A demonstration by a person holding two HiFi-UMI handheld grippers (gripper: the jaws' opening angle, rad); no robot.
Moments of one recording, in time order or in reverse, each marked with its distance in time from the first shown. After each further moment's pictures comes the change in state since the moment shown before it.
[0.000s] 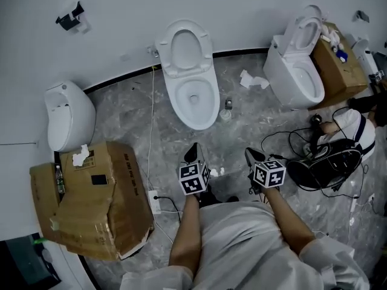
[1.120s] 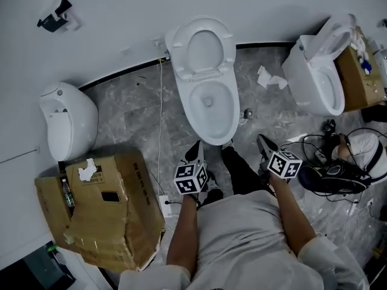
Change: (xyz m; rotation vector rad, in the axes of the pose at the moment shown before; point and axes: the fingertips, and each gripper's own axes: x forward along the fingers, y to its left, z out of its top) left arm 0.151 0.119 0.068 -0.096 0.096 -0.092; right arm 0.183 -0.032 0.136 0.240 -0.056 0.027
